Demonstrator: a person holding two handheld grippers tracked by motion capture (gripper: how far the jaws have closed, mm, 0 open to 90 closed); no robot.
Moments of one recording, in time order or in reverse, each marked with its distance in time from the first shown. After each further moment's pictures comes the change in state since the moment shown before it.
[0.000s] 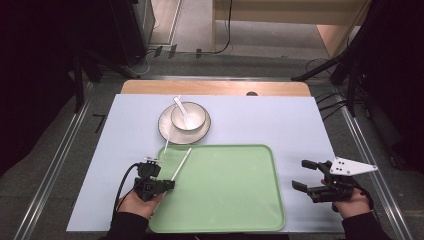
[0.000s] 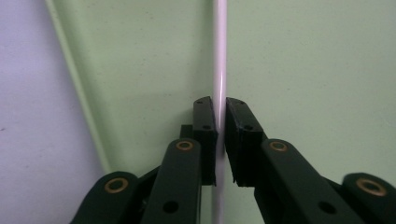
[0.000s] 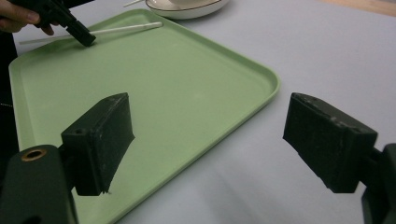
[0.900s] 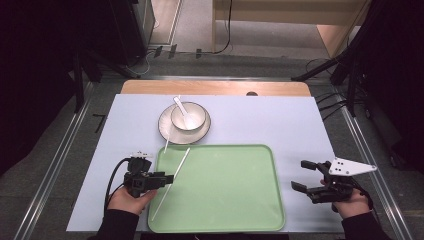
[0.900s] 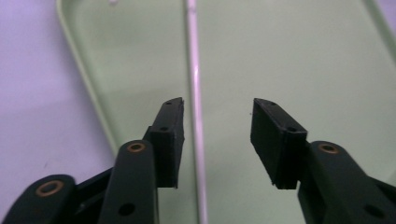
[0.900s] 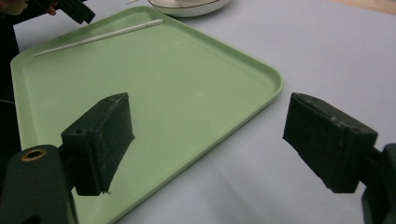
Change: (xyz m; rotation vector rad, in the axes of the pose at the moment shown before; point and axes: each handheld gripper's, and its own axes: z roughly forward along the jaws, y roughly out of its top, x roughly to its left) left arm 0.014 0.008 -0.025 -0.104 -0.105 0.066; right arm 0.001 0.000 0.001 0.006 0.005 -0.008
